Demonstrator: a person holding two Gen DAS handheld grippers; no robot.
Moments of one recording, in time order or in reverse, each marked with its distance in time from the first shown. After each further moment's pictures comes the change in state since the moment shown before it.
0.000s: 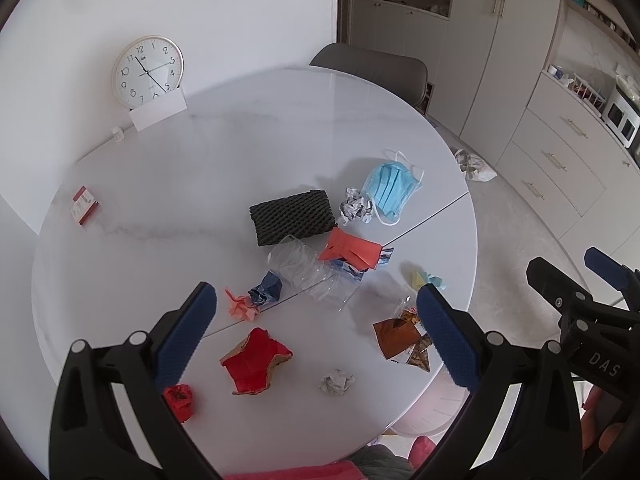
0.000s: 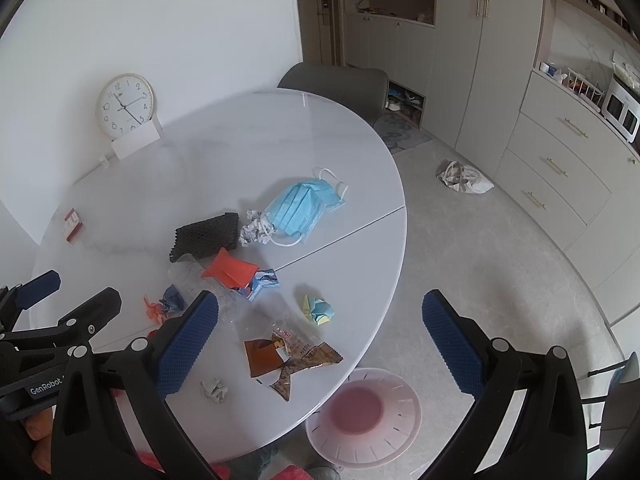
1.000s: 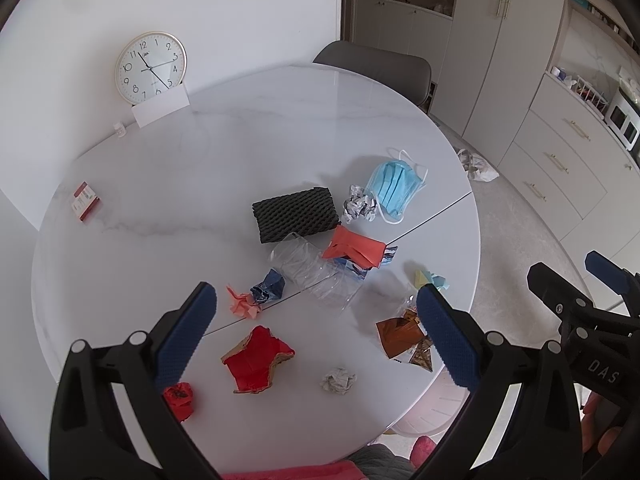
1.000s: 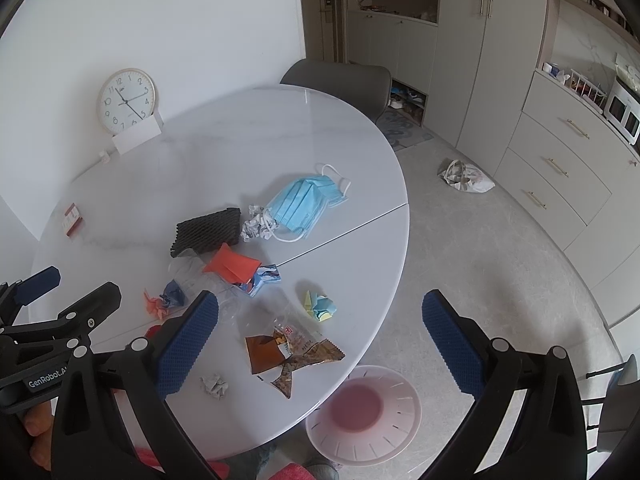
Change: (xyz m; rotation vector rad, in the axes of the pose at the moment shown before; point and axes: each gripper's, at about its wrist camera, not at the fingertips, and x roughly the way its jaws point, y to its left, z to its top) left arm 0.000 0.007 0.002 -0.010 0.009 -0.002; right arm -0.001 0.002 -0.002 -0.009 0.011 0.000
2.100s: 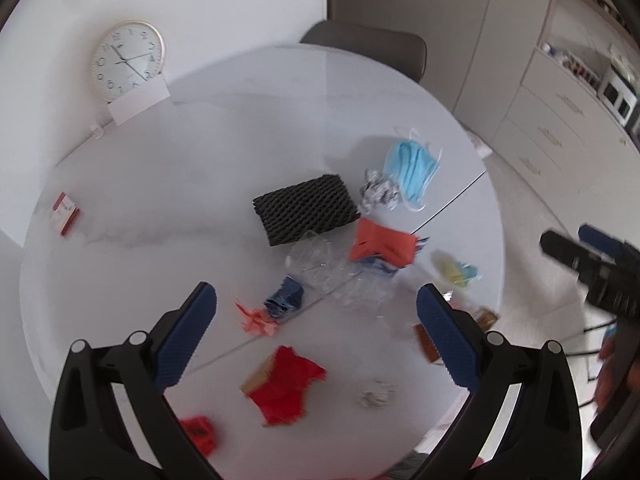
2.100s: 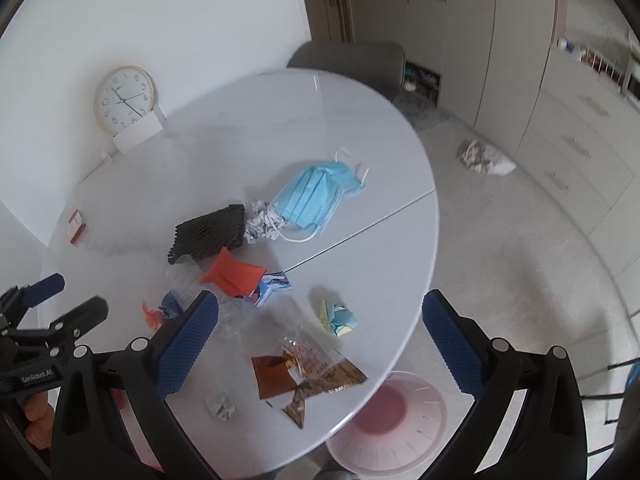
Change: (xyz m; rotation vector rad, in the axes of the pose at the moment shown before) left arm 0.070 0.041 0.015 0.091 0.072 -0.041; right arm 0.081 -0.008 0.020 0.061 0.086 0.066
